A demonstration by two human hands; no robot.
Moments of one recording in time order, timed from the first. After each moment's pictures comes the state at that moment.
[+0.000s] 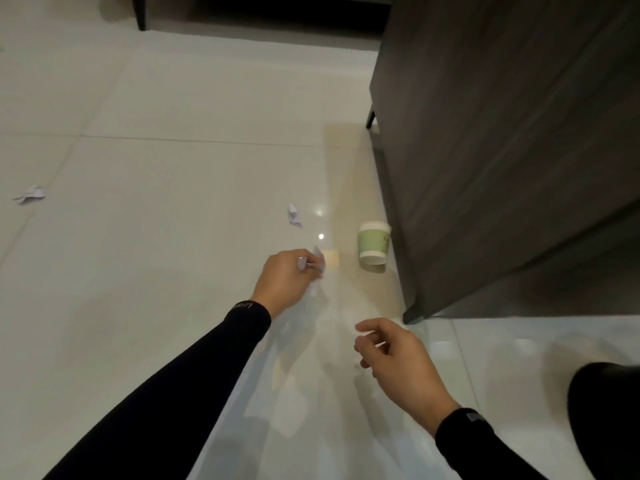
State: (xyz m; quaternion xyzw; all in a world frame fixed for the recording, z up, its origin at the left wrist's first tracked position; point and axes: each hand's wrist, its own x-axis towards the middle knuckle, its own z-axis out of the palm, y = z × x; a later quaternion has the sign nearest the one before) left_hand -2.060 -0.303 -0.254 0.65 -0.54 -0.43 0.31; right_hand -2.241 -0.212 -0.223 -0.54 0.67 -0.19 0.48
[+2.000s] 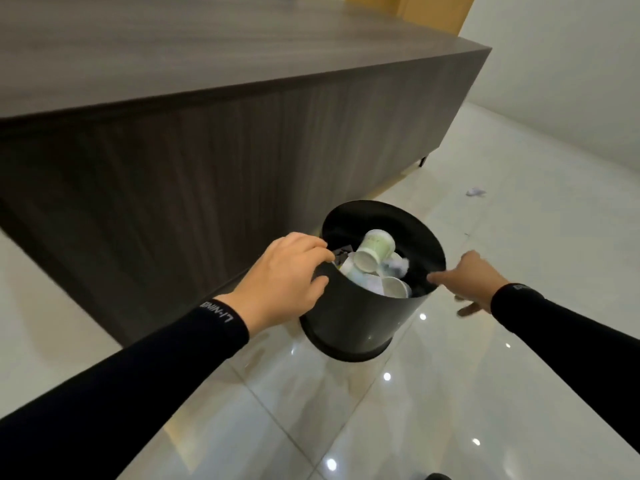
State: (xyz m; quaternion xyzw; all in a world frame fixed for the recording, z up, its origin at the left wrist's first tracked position) left_hand -2.421 -0.189 -0.085 0.18 -0.95 -0.17 0.20; right_hand -2.650 -0.044 -0.065 -0.14 0.94 -0.21 0.25
